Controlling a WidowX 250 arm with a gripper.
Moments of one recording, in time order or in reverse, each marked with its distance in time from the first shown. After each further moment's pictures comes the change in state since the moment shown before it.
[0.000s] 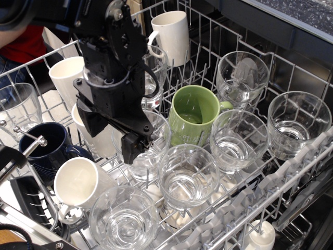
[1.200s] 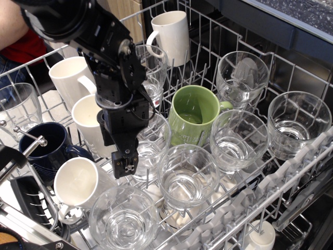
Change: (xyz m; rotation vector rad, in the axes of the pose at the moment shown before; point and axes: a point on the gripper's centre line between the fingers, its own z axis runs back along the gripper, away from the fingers) arm 0.011 0.014 -0.069 -0.069 0.072 -0.520
